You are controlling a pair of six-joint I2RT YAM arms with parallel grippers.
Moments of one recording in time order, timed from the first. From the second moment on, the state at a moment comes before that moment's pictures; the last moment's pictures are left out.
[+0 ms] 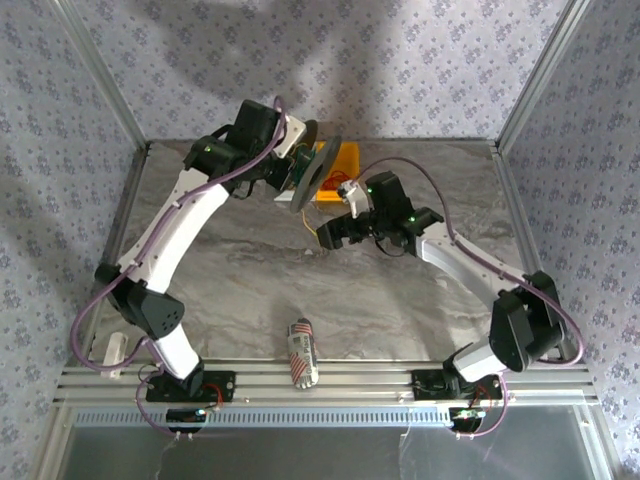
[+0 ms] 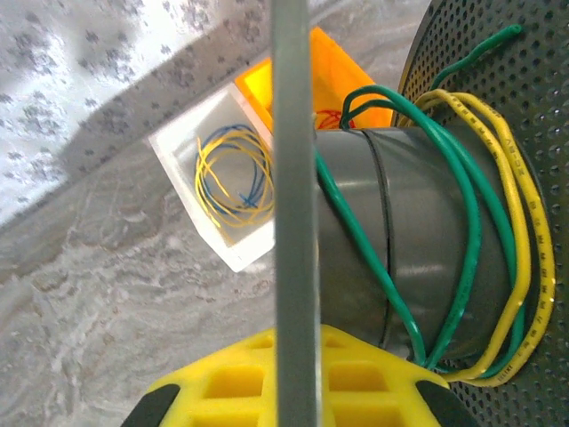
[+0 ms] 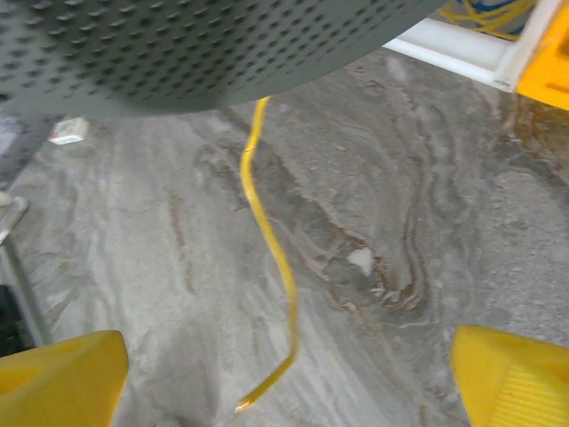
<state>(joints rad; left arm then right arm) -0.59 1.71 2.00 -1.07 -0.11 0.11 0.55 1.49 1.13 -0.35 -0.42 0.18</state>
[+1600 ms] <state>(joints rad) -0.51 1.90 2.02 -1.11 -0.12 -0.03 0.66 1.47 1.50 -0.46 -0.38 0.11</state>
